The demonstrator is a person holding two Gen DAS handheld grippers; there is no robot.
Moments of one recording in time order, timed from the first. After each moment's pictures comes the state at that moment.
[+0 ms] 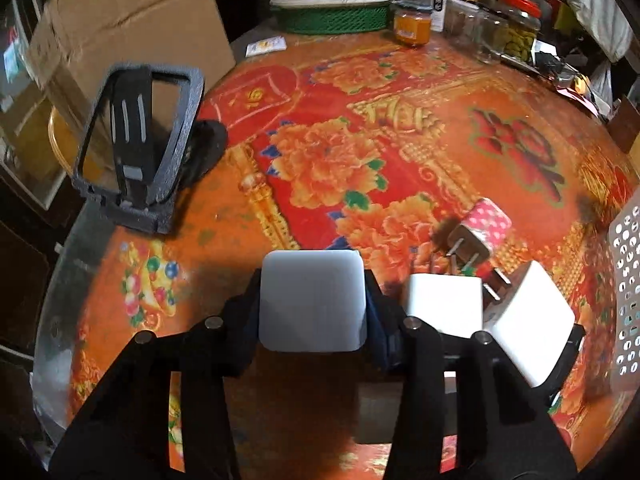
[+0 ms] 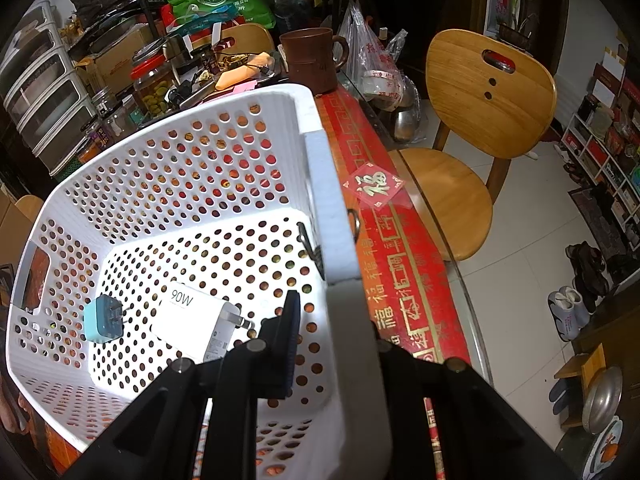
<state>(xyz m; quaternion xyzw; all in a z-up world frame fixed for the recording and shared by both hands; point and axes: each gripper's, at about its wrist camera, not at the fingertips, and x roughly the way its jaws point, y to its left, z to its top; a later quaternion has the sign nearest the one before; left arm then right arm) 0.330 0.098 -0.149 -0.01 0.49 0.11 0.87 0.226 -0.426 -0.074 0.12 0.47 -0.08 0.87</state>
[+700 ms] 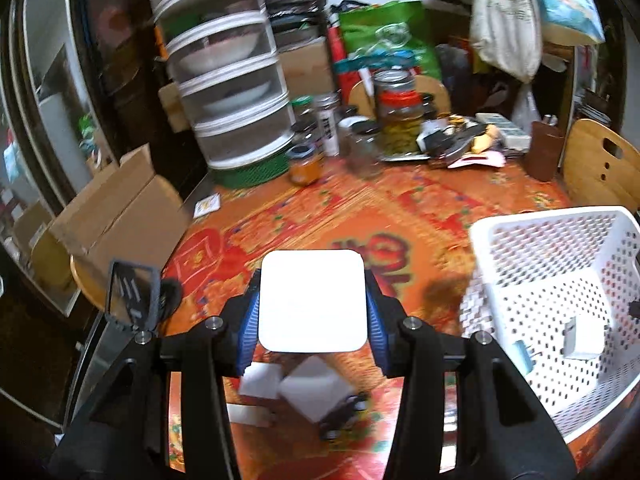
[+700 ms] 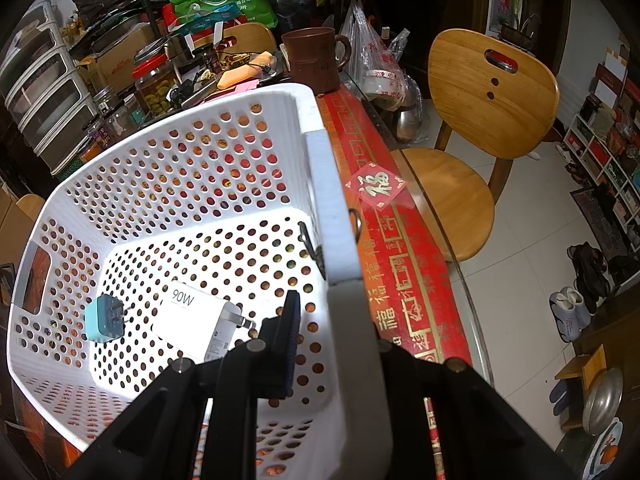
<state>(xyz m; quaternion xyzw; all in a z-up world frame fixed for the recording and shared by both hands) 0.294 -0.083 0.007 0.08 0.33 0.05 0.94 0.226 -0.426 -0.074 0.12 0.47 -0.08 0.87</state>
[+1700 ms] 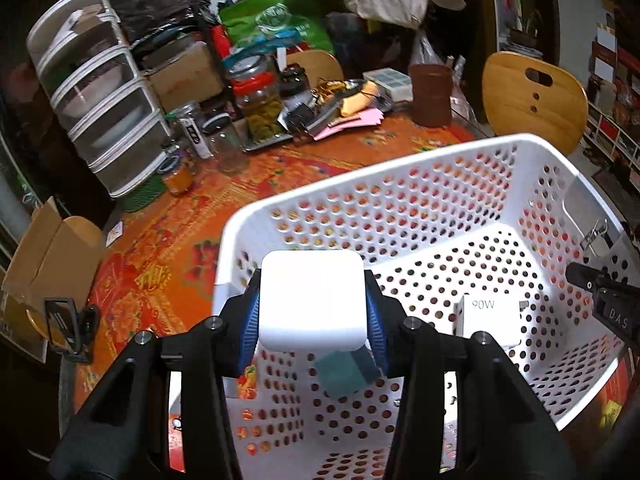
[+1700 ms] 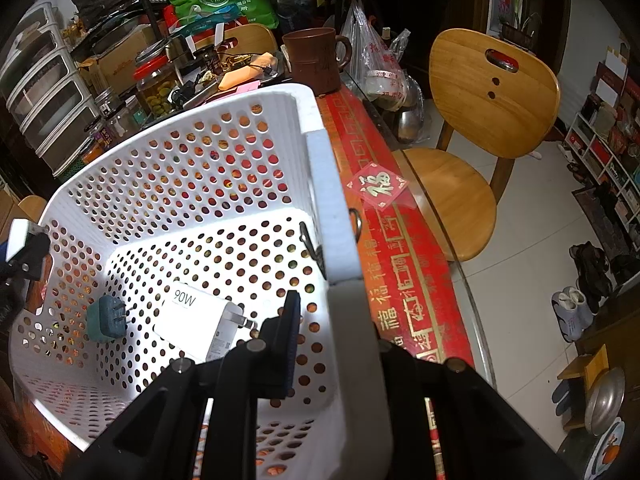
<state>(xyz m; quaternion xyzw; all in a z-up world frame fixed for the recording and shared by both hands) 0.285 -0.273 -0.034 0.15 0.38 -0.07 0.91 0.227 -0.421 -0.073 0.12 0.47 -0.08 0.87</state>
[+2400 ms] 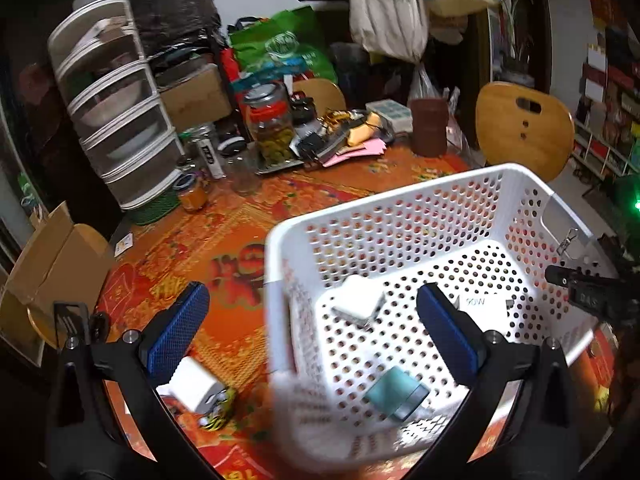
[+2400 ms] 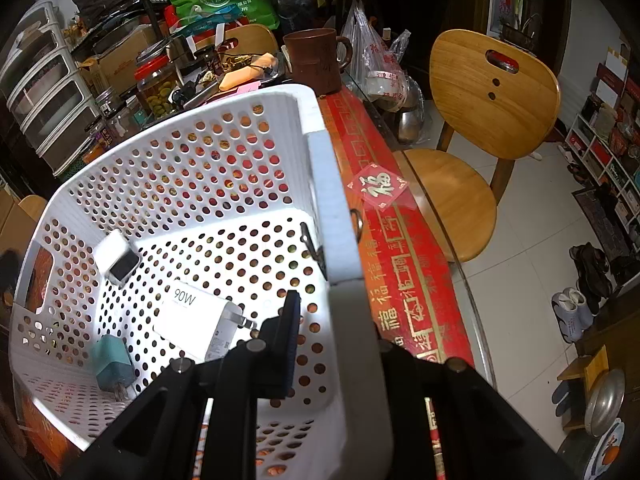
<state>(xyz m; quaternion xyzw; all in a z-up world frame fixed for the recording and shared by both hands) 0.251 -0.217 0.000 0.13 0.32 -0.08 0.93 0.228 -0.420 -0.071 0.12 0.47 -0.08 0.87</state>
